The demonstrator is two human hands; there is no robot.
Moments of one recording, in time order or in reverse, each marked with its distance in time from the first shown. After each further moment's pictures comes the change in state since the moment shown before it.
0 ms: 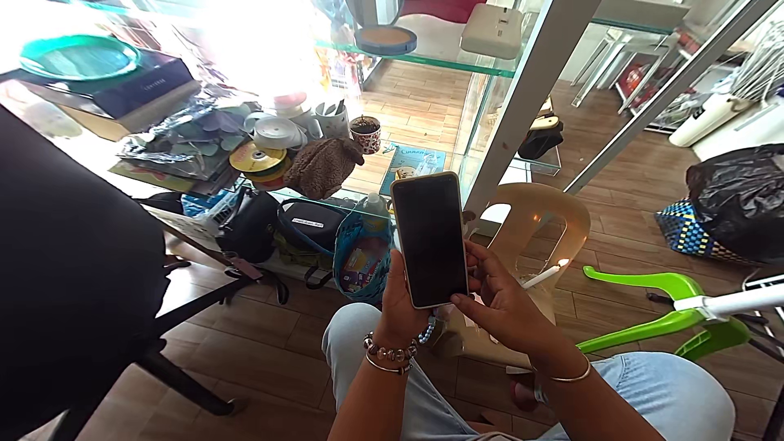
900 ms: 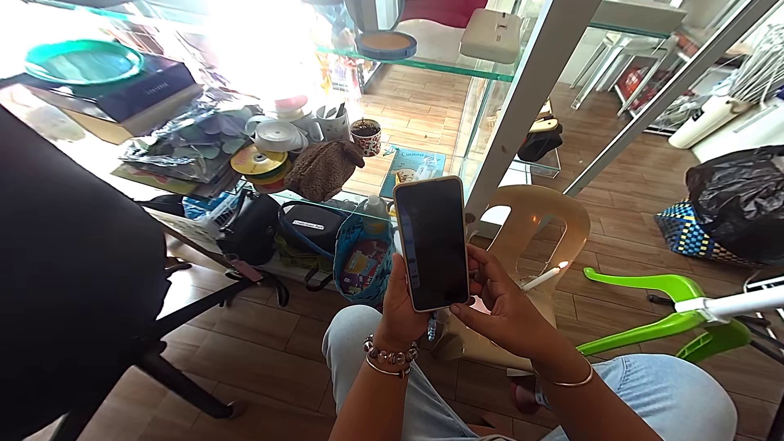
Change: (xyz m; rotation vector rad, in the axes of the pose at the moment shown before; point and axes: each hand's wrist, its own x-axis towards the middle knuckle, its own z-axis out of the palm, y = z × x) left_hand -0.001 0.000 0.000 -0.040 -0.044 -0.002; right_hand -0.003 0.001 -0.001 -0.044 -0.015 -0.059
